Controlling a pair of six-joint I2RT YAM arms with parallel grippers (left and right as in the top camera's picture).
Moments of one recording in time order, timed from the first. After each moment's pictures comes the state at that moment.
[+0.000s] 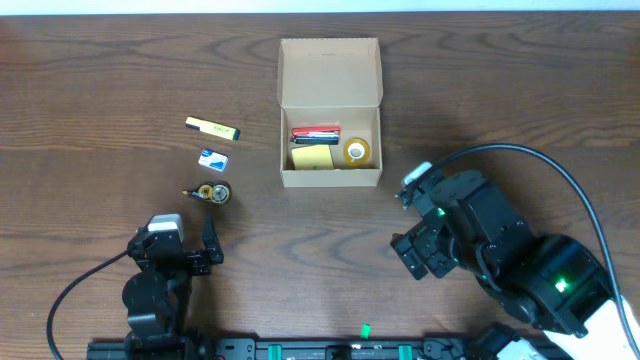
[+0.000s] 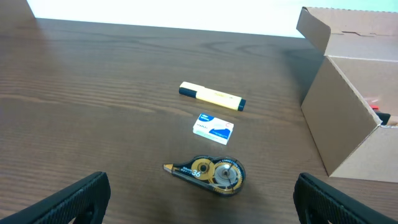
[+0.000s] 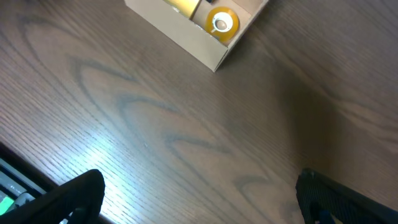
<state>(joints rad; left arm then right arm) 0.08 0.01 0.13 -0.42 0.05 -0.04 0.68 0.99 1.18 -1.19 0.11 -0.01</state>
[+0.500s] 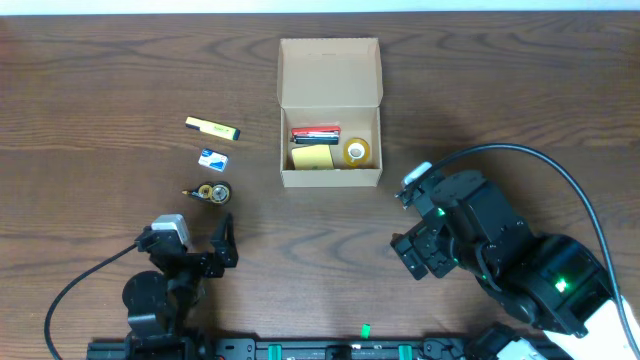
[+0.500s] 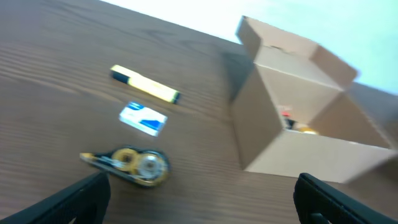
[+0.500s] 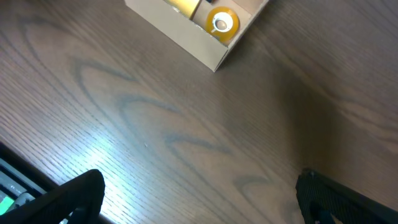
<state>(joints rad) 0.08 0.01 0.12 -0.41 0.30 -0.30 0.68 0.99 1.18 -1.19 0.11 -0.01</state>
